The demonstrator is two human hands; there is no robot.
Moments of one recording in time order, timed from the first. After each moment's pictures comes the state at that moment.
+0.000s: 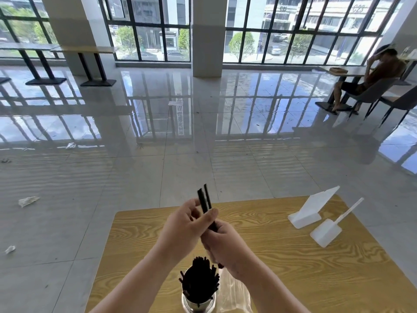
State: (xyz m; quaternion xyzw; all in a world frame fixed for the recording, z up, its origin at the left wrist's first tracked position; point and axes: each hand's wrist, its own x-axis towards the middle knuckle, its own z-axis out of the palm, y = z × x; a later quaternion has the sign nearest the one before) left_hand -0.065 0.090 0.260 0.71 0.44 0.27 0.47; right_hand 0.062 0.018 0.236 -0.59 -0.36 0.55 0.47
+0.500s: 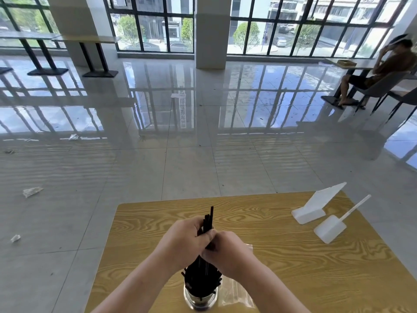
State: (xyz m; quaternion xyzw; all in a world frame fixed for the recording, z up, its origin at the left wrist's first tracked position) left_hand -0.079 0.095 0.213 0.78 0.44 0.12 0.43; right_hand 0.073 0.020 0.182 -0.72 -0.57 0.35 0.20
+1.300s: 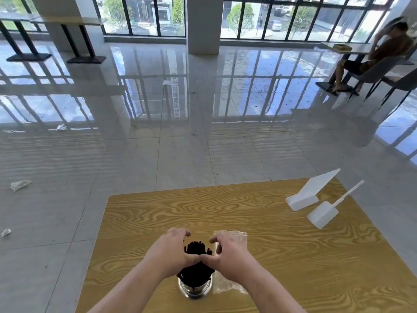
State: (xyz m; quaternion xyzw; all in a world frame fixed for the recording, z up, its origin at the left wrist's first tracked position) left_hand -0.091 0.096 0.148 0.81 0.48 -0.07 0.33; right_hand 0.091 -0.010 0.135 -0.78 -0.47 0.38 0.16
